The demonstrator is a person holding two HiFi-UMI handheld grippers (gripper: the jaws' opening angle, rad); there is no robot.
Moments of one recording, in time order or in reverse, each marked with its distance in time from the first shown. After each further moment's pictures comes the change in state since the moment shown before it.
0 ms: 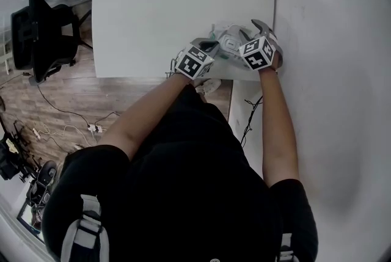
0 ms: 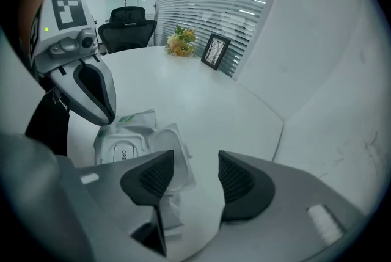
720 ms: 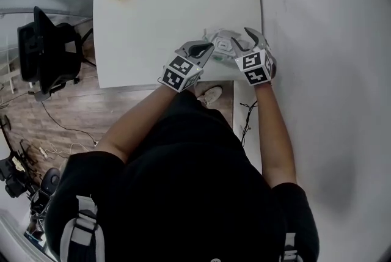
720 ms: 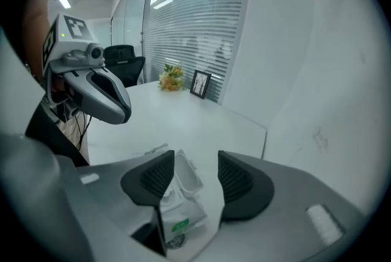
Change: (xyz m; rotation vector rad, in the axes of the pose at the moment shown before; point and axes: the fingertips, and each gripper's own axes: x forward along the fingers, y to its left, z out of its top) left arm -0.076 -0.046 0.067 0.123 -0.216 -0.024; right arm -0.093 0.011 0.032 0.190 -0.229 -0.048
